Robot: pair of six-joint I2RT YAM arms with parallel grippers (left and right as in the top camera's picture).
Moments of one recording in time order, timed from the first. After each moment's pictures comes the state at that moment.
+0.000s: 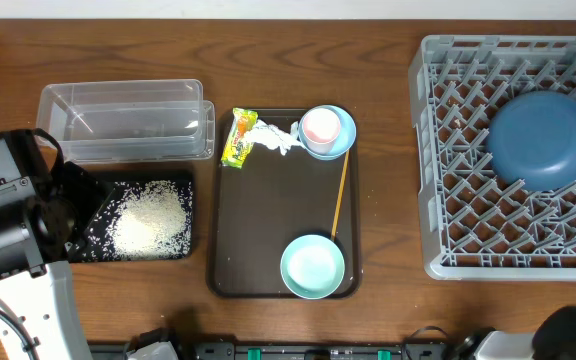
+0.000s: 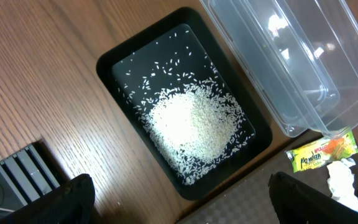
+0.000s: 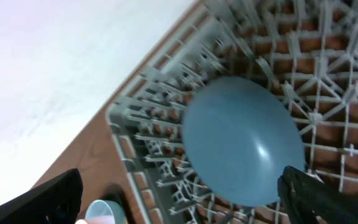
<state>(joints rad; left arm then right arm) 0.37 1.12 1.40 -1.39 -0.14 -0.66 -0.72 1.57 1.76 -1.03 -0.54 0.29</state>
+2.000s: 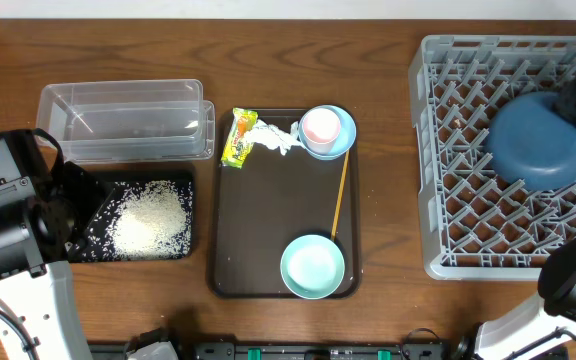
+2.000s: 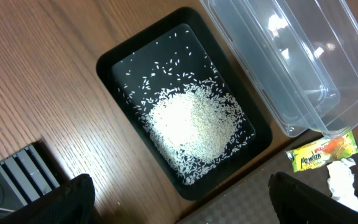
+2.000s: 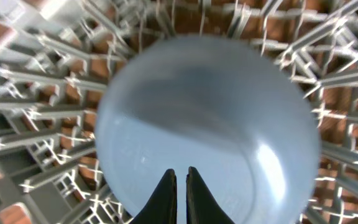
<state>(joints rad) 0.37 1.12 1.40 -1.39 -0.14 -0.66 -0.41 1.87 1.74 -0.99 0.00 0.30</state>
